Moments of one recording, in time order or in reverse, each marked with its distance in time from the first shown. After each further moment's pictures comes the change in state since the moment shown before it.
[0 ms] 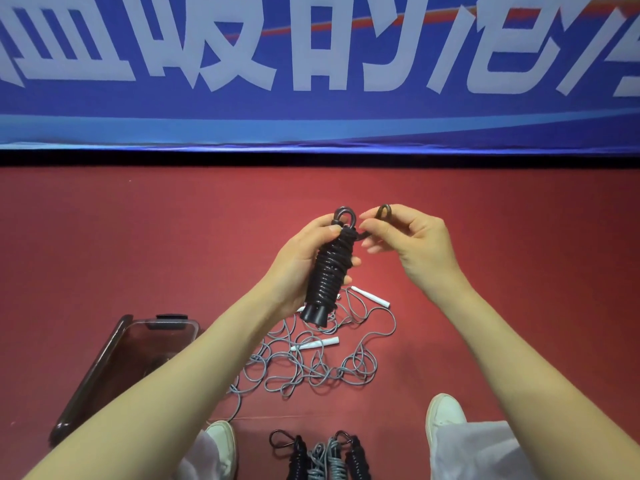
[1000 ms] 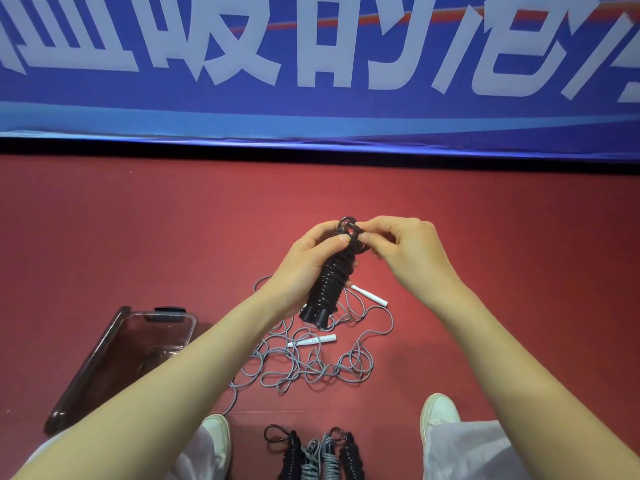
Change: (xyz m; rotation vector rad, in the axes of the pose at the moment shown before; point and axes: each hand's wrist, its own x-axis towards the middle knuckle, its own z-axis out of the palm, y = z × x) left_hand 0.005 -0.016 -0.008 0.134 0.031 0.043; right_hand 0.002 0.007 0.001 -0.610 -0.047 -0.032
